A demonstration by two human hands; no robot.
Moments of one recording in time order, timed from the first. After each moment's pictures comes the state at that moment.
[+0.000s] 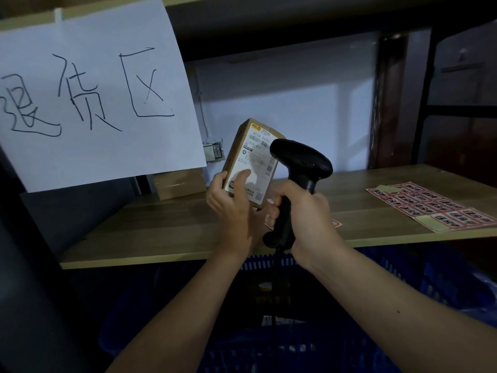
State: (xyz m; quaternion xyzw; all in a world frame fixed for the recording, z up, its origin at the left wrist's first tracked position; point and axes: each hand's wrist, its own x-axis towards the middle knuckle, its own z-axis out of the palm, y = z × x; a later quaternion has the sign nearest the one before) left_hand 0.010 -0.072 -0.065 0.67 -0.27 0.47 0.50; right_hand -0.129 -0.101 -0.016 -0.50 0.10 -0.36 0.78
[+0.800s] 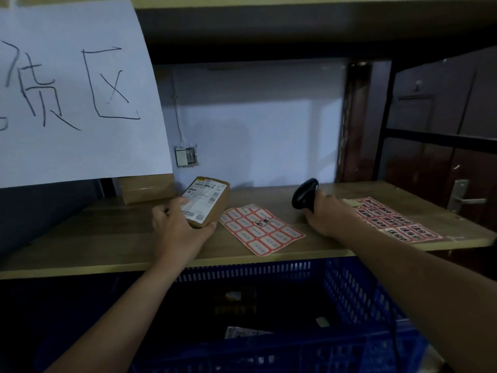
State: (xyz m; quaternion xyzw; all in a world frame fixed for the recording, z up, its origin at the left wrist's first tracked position) left_hand 0.038 -0.027 -0.075 0.83 -0.25 0.22 0.46; right_hand -0.132 -0.291 -0.047 -0.91 0.34 -0.22 0.04
